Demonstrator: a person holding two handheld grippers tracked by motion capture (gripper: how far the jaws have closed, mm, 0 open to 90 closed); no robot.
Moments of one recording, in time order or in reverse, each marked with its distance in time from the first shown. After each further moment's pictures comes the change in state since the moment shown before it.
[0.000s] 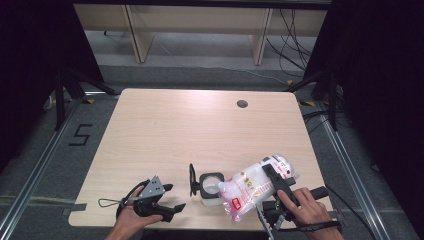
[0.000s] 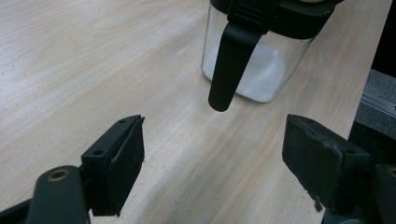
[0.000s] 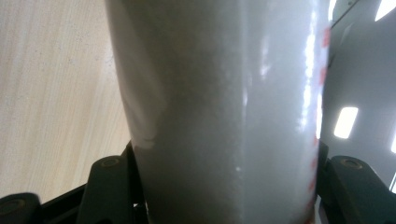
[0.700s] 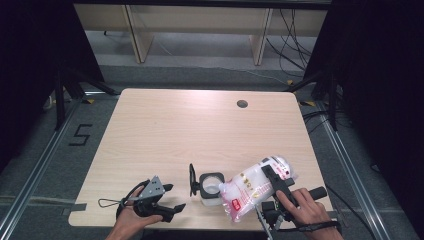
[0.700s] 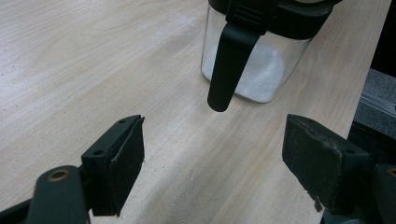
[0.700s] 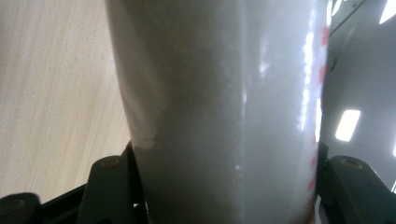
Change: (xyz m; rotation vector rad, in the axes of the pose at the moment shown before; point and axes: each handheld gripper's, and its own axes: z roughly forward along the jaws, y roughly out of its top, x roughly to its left) left arm -0.001 0.000 0.000 -0.003 0.000 -0.011; right arm 0.004 0.001 0.001 0.016 0.019 0.004
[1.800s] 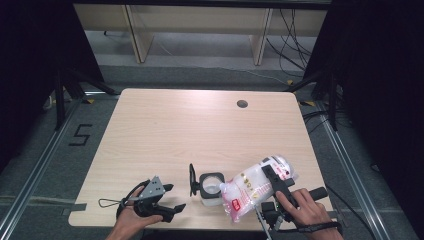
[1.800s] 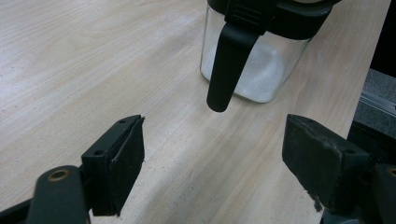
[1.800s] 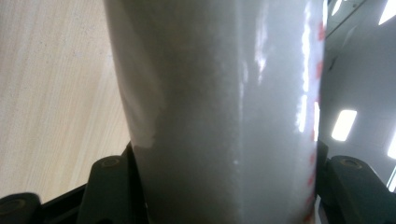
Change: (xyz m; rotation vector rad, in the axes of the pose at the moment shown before) left arm -0.001 0.000 0.000 -0.002 -0.002 -0.001; right arm -0.003 0.000 0.000 -0.021 -0.043 -0.044
